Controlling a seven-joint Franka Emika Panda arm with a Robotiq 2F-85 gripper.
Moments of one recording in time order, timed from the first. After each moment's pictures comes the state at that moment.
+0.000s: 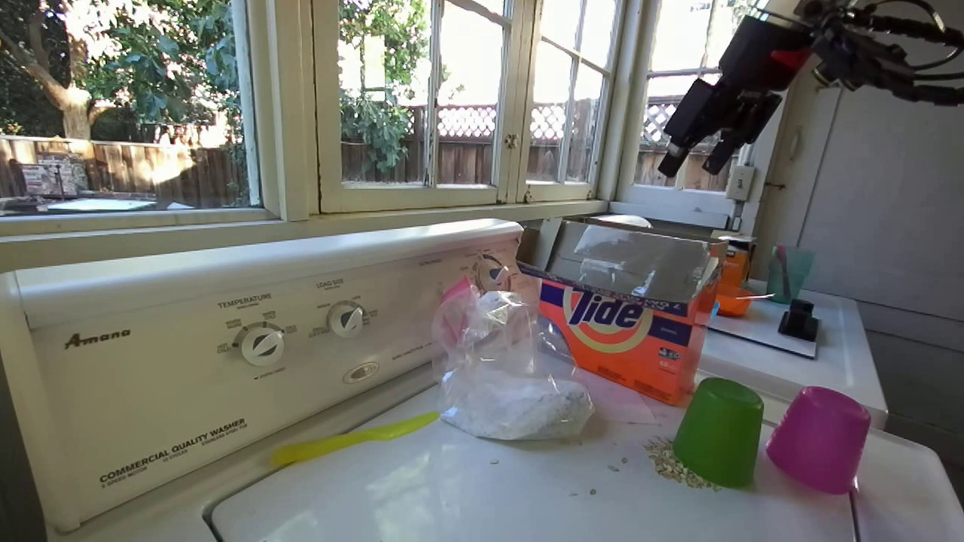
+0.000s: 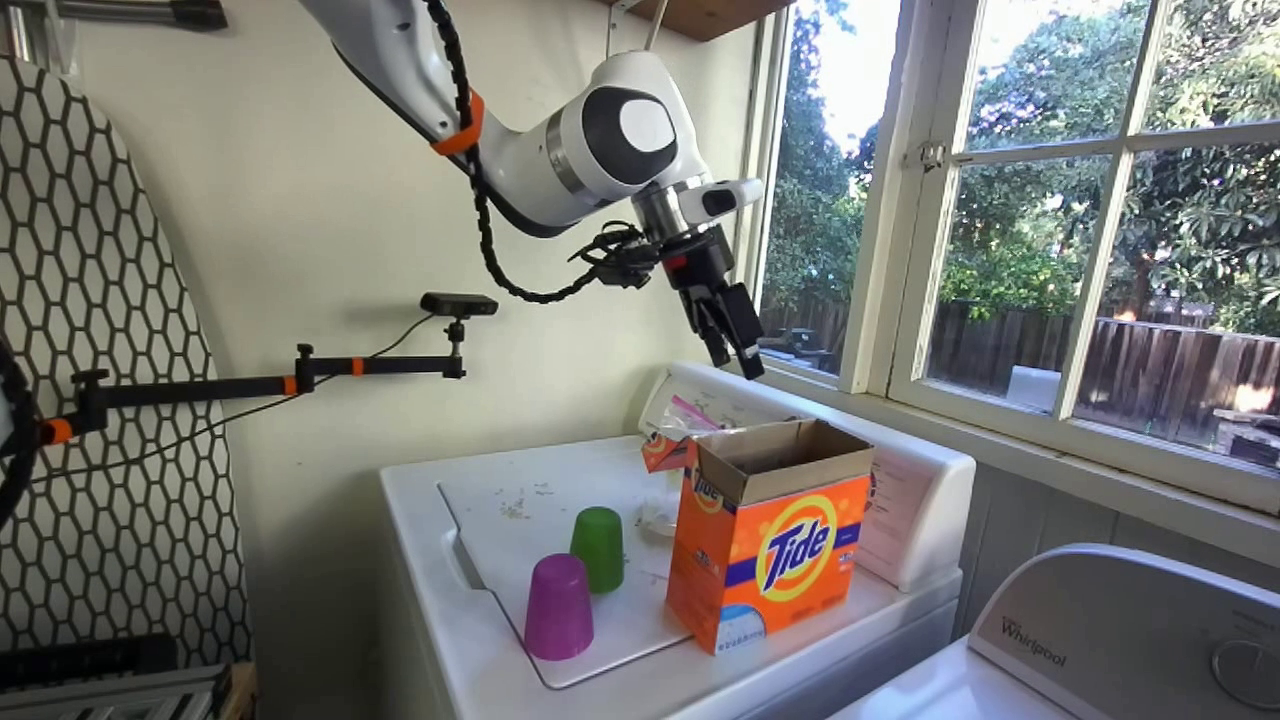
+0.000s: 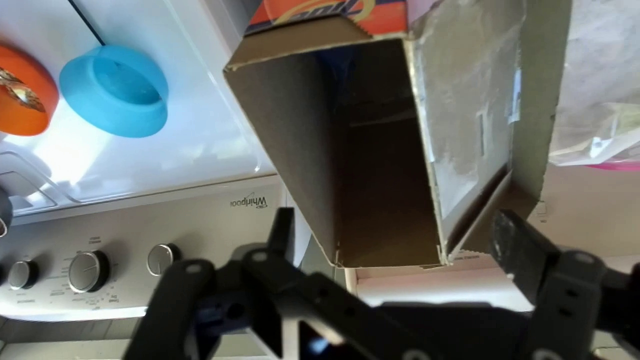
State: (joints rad) arm 0.16 -0.07 0.21 -2.08 -0.39 2.41 0.65
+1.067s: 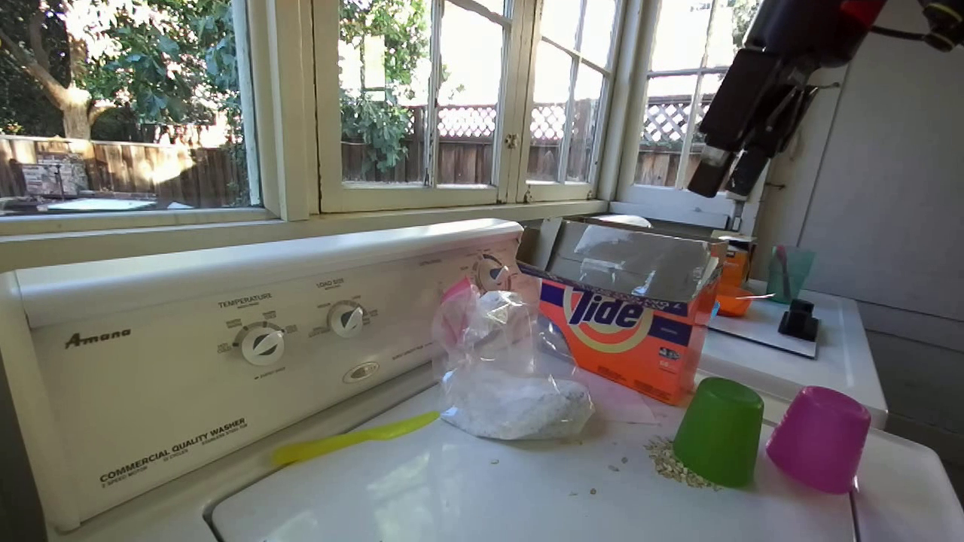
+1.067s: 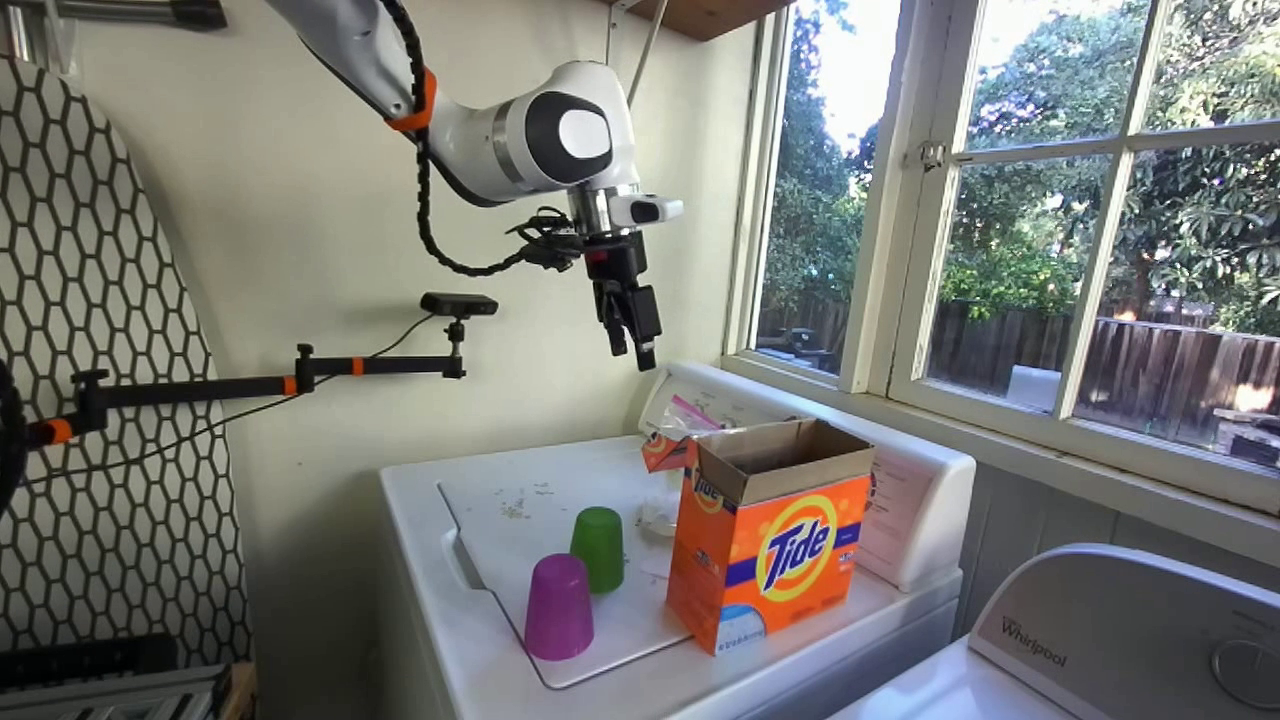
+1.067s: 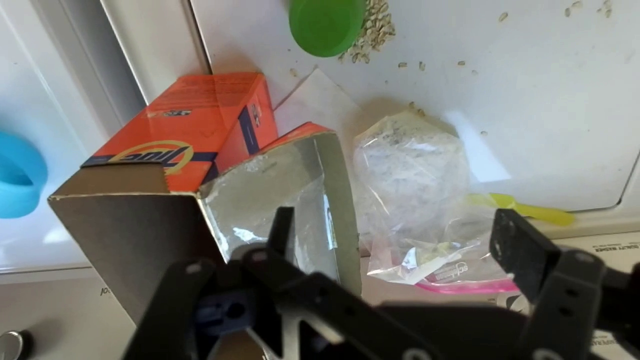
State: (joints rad) arm 0.26 -0.09 0.31 -2.07 -0.16 2.24 0.52
